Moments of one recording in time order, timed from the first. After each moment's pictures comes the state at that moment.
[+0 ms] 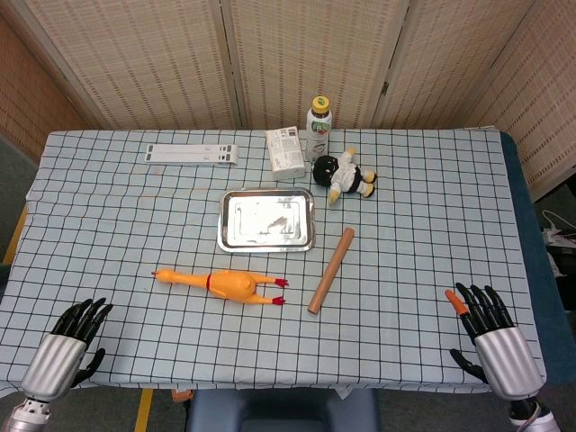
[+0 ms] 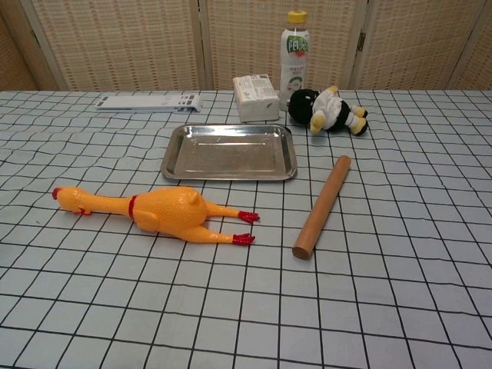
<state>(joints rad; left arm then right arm) -0.07 -1.25 0.10 -1.44 1.75 1.55 0.10 -0.01 -1.19 -0.06 -1.61 -1.82 1.61 -0.17</state>
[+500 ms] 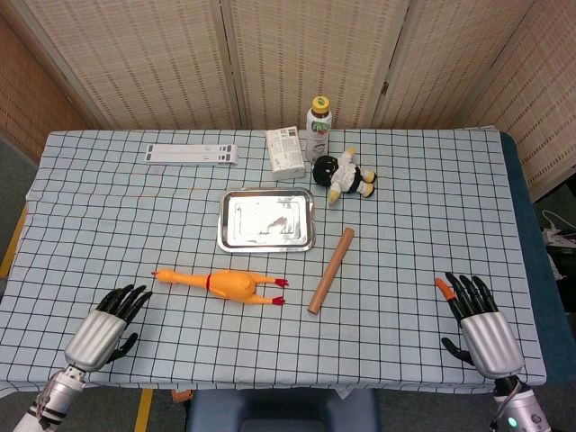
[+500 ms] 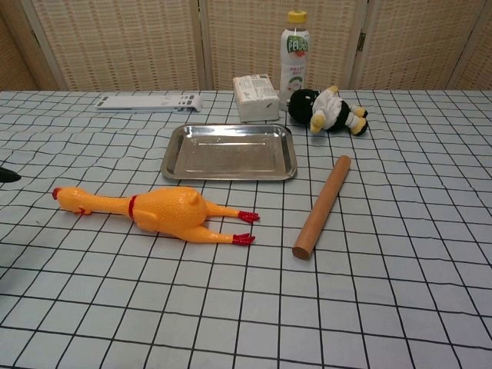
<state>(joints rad) -0.25 -1.28 0.03 -1.50 1.69 1.26 0.16 0.06 -1.23 -0.01 -1.63 -1.68 1.45 -0.22</state>
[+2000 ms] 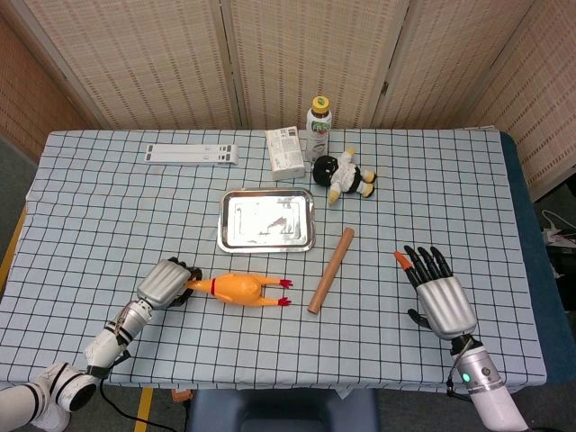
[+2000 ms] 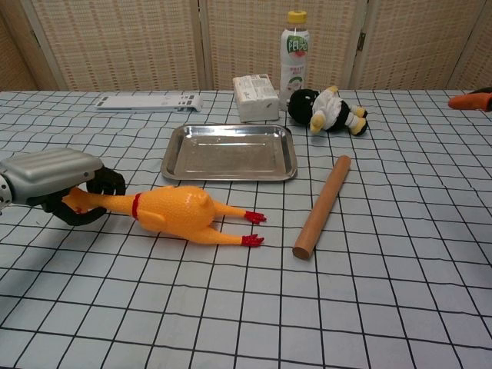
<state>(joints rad) -0.62 -1.48 -0.05 -1.28 1.52 0.94 0.04 0.25 -1.27 0.09 -1.80 -1.50 1.25 -0.49</state>
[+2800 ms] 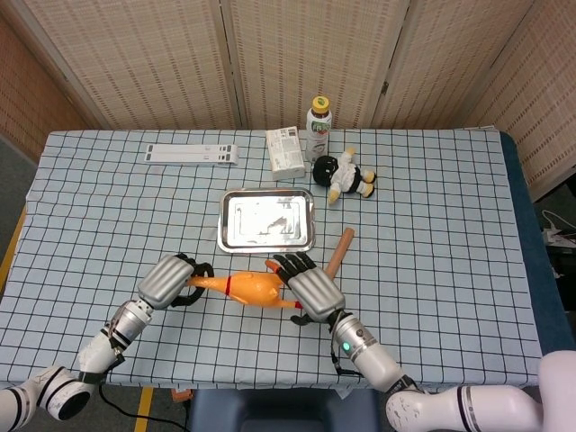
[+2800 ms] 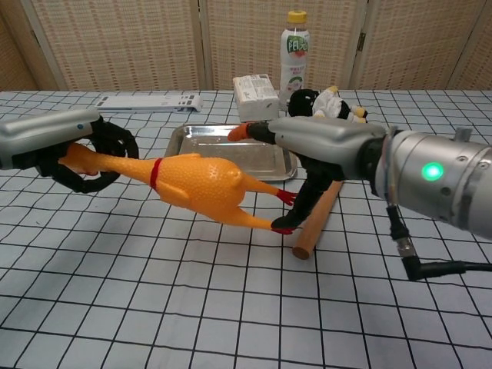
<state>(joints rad) -0.64 -1.36 -0.07 -1.51 1.52 1.03 -0.09 0.74 -1.63 0.26 -1.87 -0.88 0.95 -0.75</state>
